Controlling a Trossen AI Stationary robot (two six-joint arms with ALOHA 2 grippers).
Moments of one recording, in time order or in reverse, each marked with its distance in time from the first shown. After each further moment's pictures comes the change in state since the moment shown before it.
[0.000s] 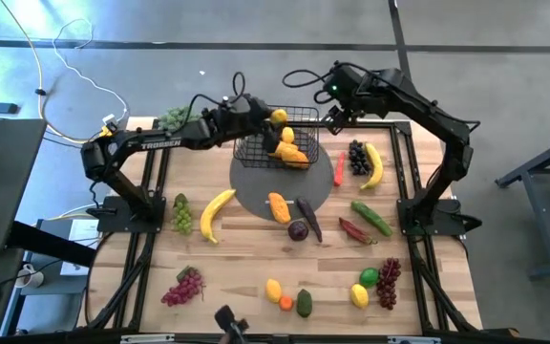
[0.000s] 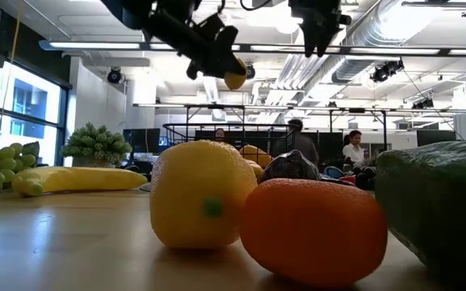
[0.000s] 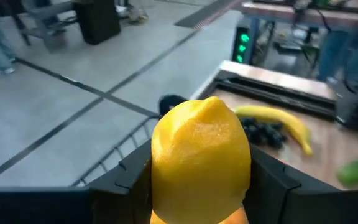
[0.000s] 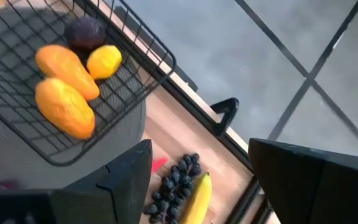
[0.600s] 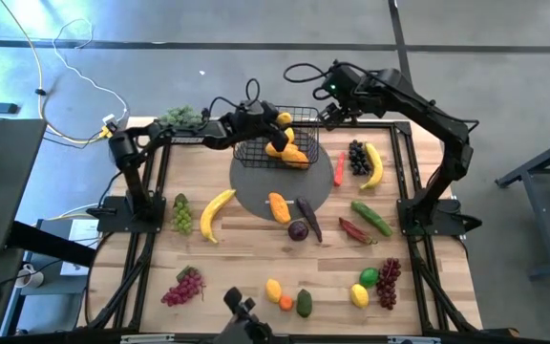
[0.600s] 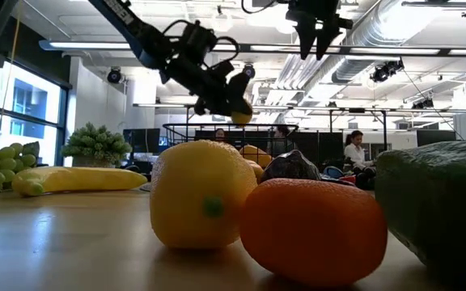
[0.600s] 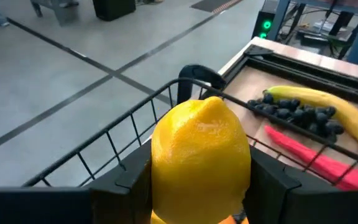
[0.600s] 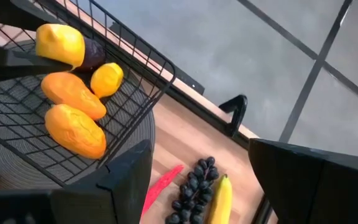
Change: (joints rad) left arm 0.071 0.238 -0.001 0.178 0.010 -0.039; right arm -0.015 0.001 -0.026 0.039 -0.006 0.143
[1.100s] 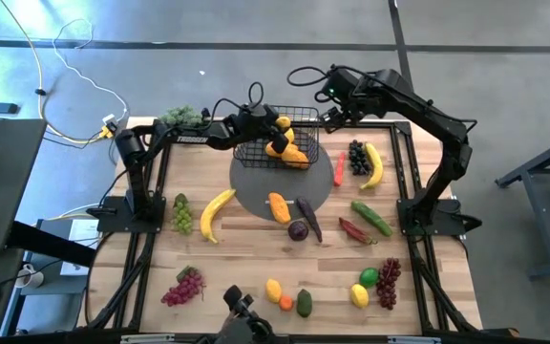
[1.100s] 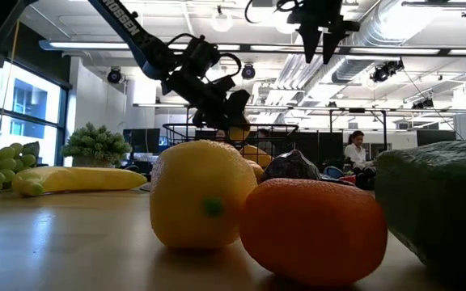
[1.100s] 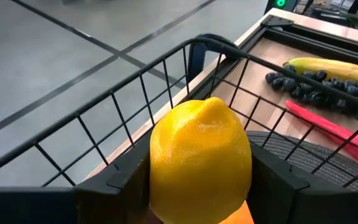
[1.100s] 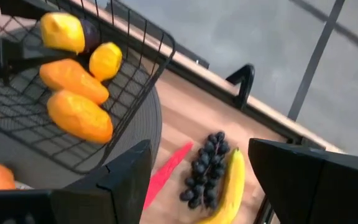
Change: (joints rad) left arm 0.014 0.055 0.000 -0.019 -0.008 0.001; right arm 0.003 0.009 -0.004 -0.084 -0.051 0.147
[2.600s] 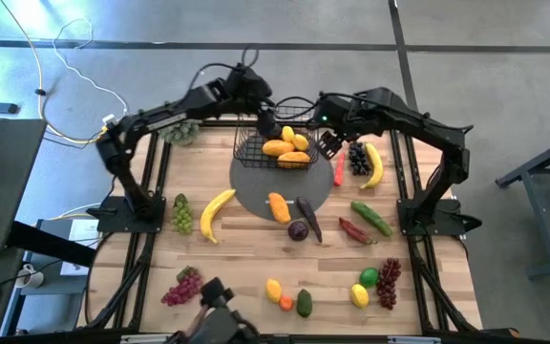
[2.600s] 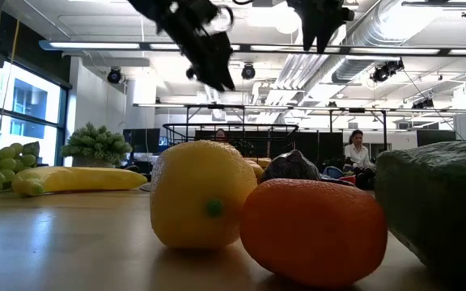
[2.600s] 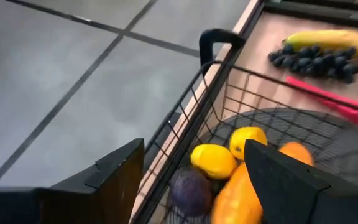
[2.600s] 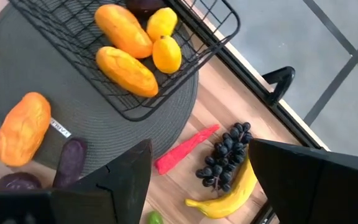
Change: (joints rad) left arm 0.061 -0.156 0.410 -0.759 0.032 0.237; right arm 0.198 -0.006 0.000 -0.048 -0.021 -0.061
